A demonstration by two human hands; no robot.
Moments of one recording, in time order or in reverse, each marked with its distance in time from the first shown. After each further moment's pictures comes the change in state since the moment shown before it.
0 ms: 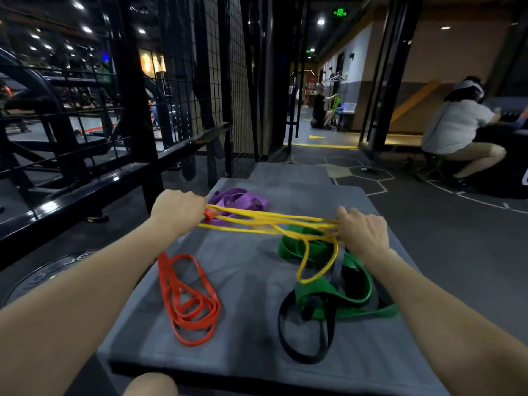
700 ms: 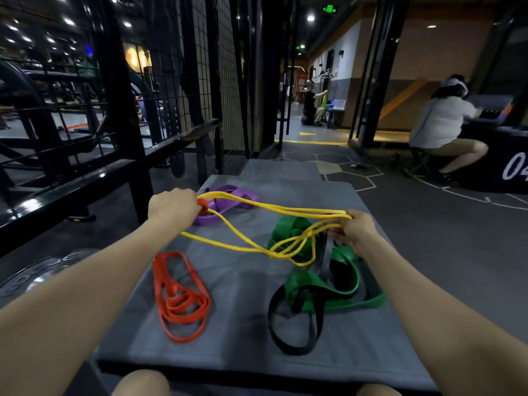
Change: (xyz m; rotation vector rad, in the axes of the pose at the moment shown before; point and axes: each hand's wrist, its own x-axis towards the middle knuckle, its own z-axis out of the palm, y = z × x) left_hand 0.008 0.016 0.002 -0.374 -0.070 -0.278; right_hand 0.014 0.018 0.025 1.425 -0.167 0.645
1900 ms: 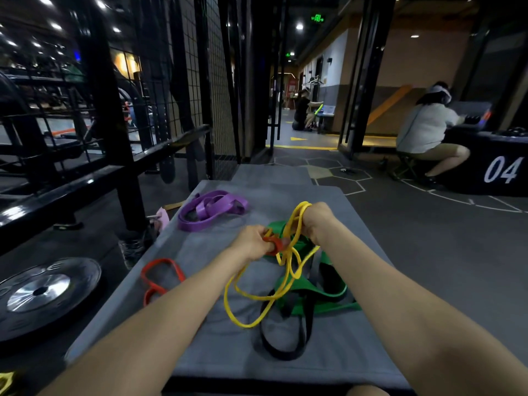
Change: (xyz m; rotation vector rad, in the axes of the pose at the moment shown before) left_hand -0.050 0.135 0.010 -1.119 -0.469 0.079; right_hand -0.042 -0.048 0.050 0.202 0.071 0.274
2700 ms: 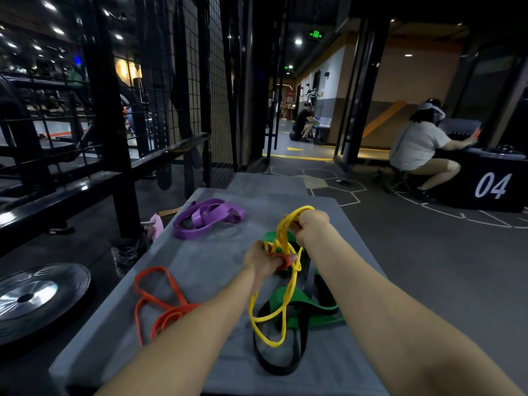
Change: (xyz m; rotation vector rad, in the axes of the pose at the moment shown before) left_hand 0.002 0.006 0.033 -0.223 0.158 -0.037; right_hand -0.016 -0.020 0.013 0.261 0.150 0.104
